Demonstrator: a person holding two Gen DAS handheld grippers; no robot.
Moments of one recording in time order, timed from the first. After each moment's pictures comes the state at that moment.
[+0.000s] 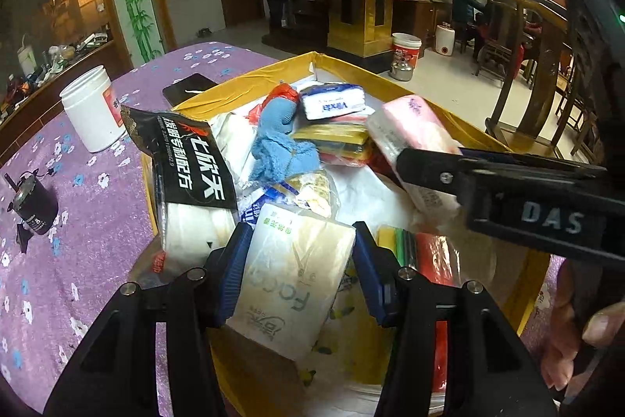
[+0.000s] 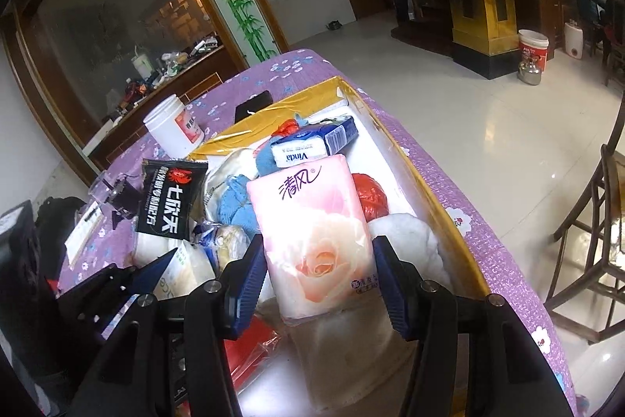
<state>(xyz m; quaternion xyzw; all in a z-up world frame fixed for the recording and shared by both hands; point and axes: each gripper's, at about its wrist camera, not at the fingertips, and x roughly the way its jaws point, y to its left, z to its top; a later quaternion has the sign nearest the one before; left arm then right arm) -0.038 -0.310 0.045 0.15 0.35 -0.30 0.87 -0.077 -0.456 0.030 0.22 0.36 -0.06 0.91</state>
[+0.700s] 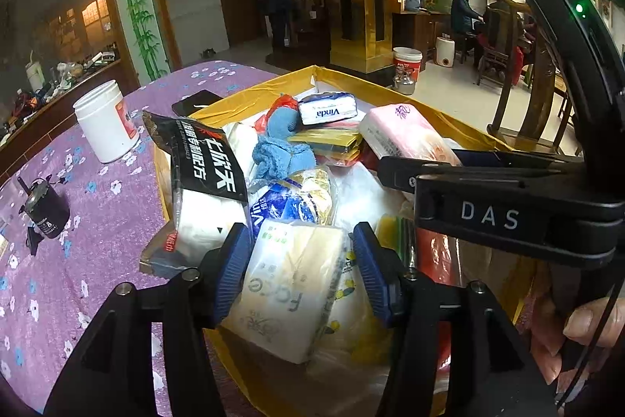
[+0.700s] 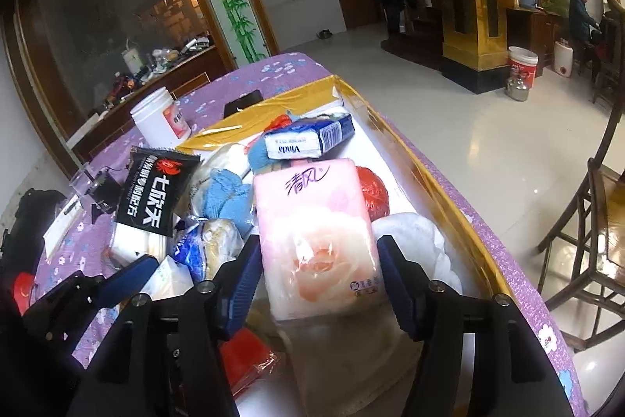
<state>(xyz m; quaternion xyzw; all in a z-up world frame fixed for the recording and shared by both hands) -0.054 -0.302 0.048 0.15 0.31 -0.30 0.89 -0.069 -0.443 0.021 0.19 0.35 -0.09 0.91</state>
